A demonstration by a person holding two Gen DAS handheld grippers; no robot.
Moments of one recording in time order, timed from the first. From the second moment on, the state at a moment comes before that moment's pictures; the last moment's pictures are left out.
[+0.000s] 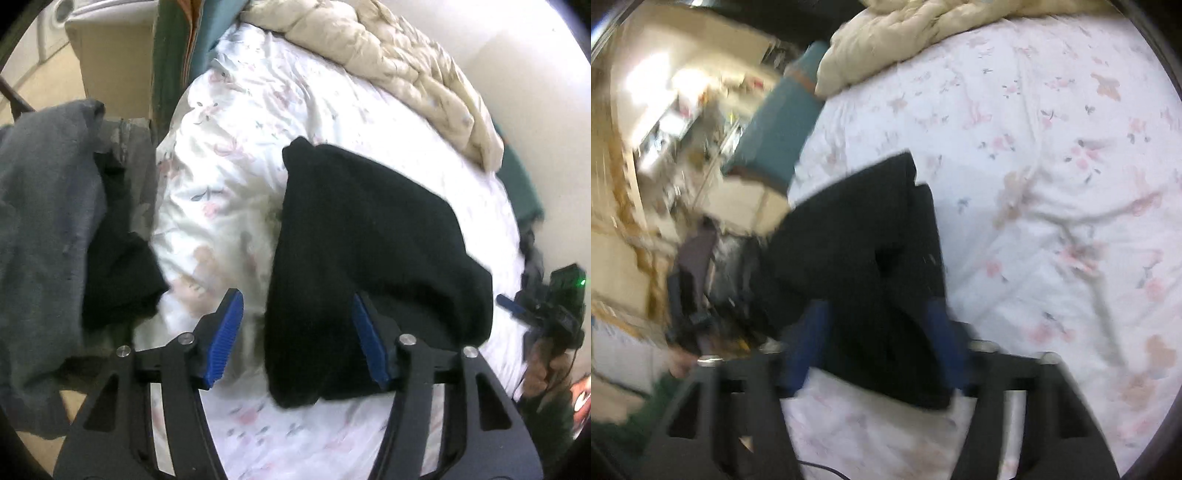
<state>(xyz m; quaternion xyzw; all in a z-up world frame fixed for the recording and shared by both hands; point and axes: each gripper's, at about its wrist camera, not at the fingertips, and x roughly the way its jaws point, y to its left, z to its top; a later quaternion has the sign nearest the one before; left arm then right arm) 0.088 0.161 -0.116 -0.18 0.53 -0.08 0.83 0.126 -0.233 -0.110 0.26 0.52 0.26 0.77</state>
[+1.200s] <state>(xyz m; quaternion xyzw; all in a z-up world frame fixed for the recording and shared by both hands) 0.246 0.141 -0.122 -0.18 0.52 -0.13 0.83 0.293 -0.169 -0.102 0.13 0.51 0.27 0.81</state>
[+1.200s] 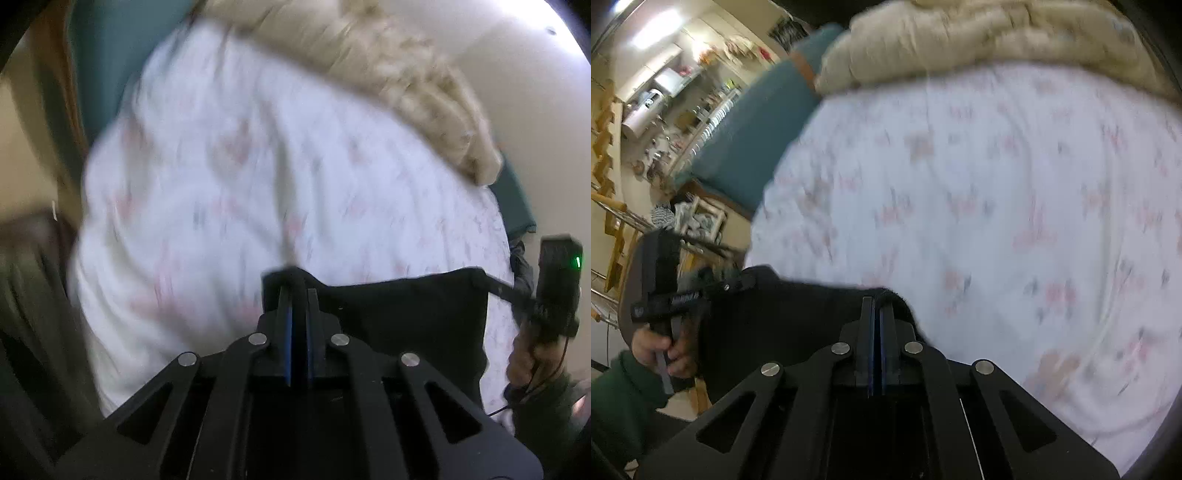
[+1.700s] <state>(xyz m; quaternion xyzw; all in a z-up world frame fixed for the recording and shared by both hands) 0.262 0.161 -0.120 -0.14 0.54 -0.02 0.83 0.319 -0.176 -0.137 0.07 0.56 0.18 0.80</state>
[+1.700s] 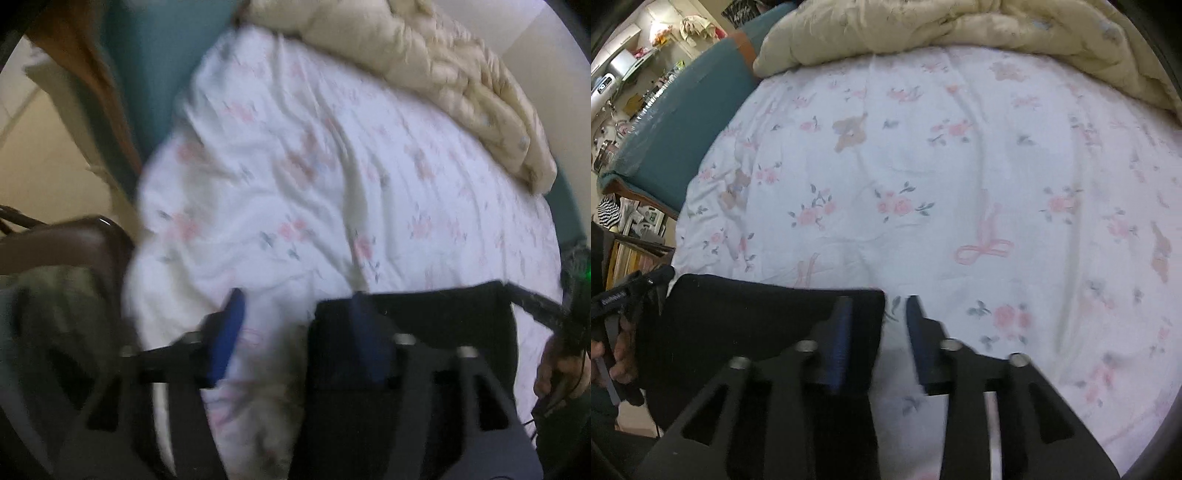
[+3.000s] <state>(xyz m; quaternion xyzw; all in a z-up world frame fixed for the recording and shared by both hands) -0.019 0.090 -0.178 -0.40 0.48 0.02 0.78 0.022 -0.185 -0.199 0.56 0.50 0.18 0.64</state>
